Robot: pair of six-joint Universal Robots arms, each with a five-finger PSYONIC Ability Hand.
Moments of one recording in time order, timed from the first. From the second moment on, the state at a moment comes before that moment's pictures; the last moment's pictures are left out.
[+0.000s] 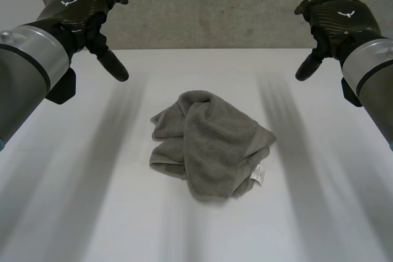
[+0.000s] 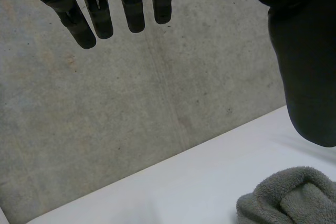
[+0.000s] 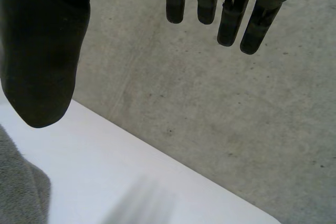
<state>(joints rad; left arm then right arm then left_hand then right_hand) 4.29 -1.77 -1.17 2.91 -1.59 3.16 1.94 -1.35 1.27 0.08 1.58 2.99 0.26 0.26 0.24 0.26 0.22 0.23 0.25 0.24 0.25 0.06</state>
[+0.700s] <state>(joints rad) 4.20 -2.15 -1.37 3.04 -1.50 3.34 2.15 -1.09 1.61 -0.05 1.38 2.73 0.34 0.34 0.34 0.34 0.35 0.25 0.25 0.24 0.25 0.06</state>
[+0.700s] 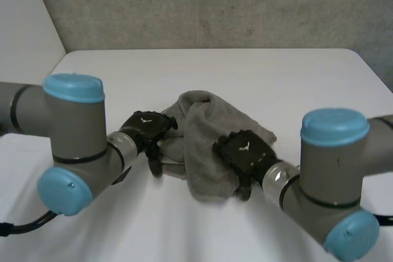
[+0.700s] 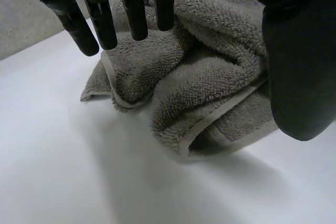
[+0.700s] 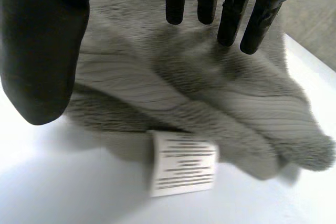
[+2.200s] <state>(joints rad) 4.12 -2.25 -1.41 3.27 -1.72 3.35 1.88 -1.20 1.66 -0.26 1.56 2.86 1.09 1.09 1.10 1.09 1.09 1.32 1.31 1.30 1.34 1.16</state>
